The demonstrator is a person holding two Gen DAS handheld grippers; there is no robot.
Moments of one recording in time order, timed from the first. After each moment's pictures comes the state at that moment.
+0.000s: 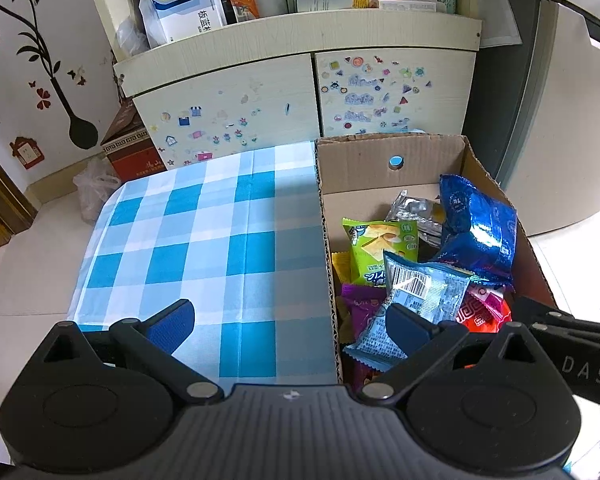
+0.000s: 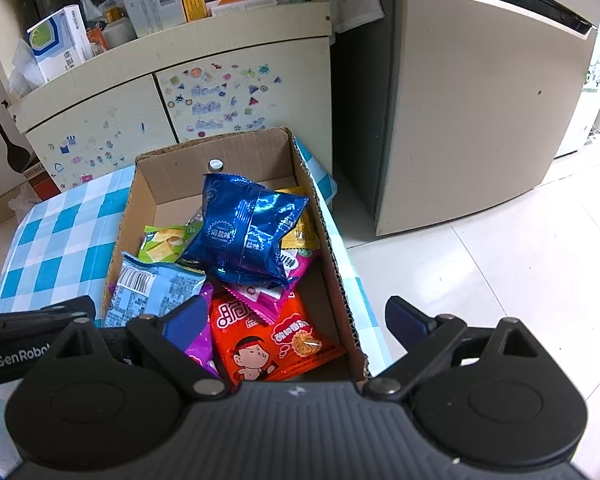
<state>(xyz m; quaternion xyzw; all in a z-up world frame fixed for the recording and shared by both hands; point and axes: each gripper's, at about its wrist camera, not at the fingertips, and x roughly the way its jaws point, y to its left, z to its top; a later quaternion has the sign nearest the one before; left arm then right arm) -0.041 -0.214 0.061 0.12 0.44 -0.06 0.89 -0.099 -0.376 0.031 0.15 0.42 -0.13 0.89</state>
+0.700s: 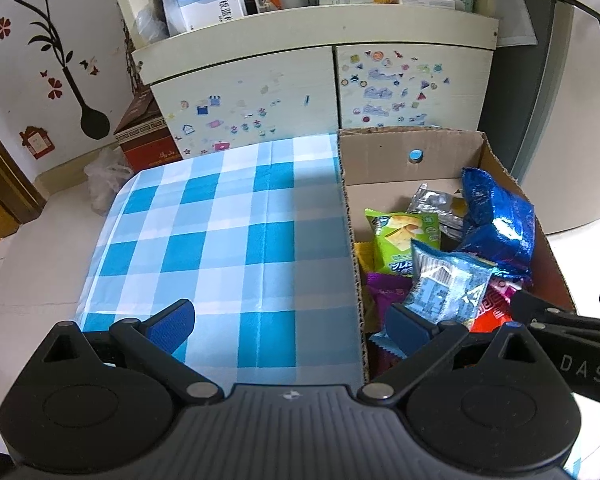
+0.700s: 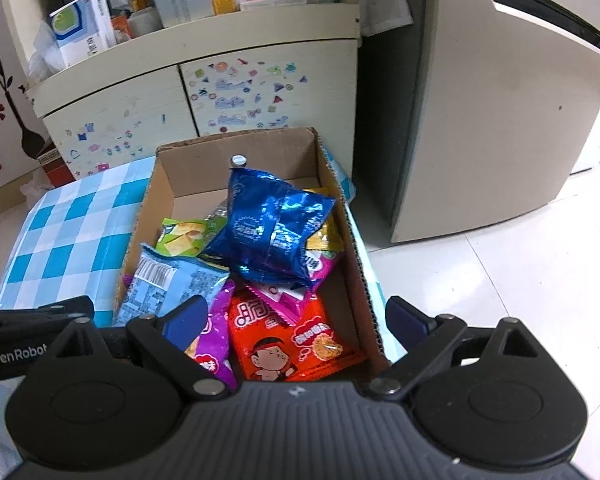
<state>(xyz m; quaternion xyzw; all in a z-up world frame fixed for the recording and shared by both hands) -0.043 -0.196 0.059 0.11 0.44 -0.05 0.89 -0.093 -0.363 0.028 0.12 0.42 -0.10 0.89</state>
